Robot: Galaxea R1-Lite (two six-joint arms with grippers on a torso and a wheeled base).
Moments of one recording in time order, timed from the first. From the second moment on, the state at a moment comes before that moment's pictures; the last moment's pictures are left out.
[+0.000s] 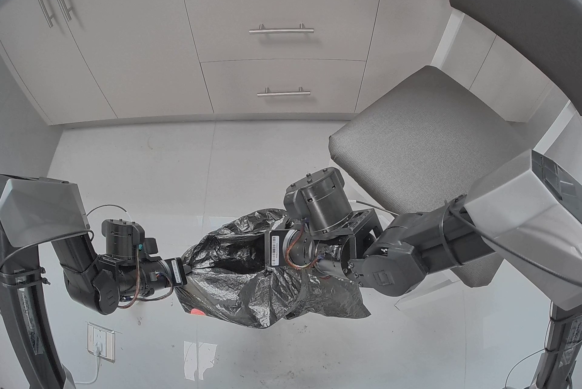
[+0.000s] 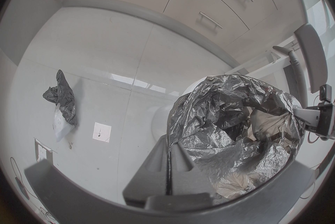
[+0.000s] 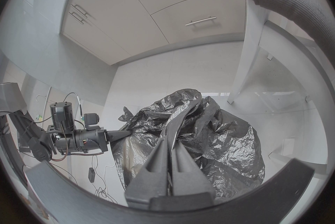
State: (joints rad) left arm -0.13 2.24 -0.51 -1.05 -0.29 -0.35; right arm 0.84 2.22 -1.33 -0.31 -0.18 0.50
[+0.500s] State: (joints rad) left arm -0.17 2.23 -0.40 -1.11 -0.29 -0.33; right arm 0.84 2.22 -1.30 -0.32 -0.19 0.50
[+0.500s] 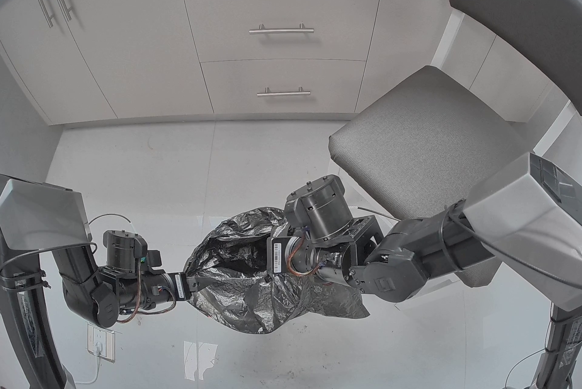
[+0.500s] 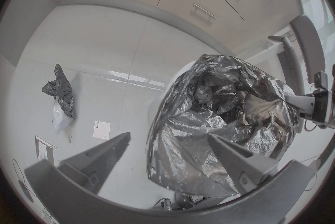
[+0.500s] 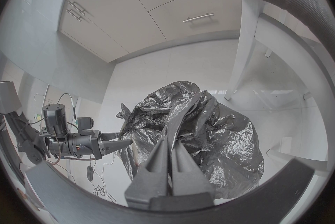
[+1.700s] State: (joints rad) left arm -0.12 2.22 -0.53 -1.15 -0.22 -0.35; right arm 0.85 2.21 -1.28 -0.36 -0.20 0.50
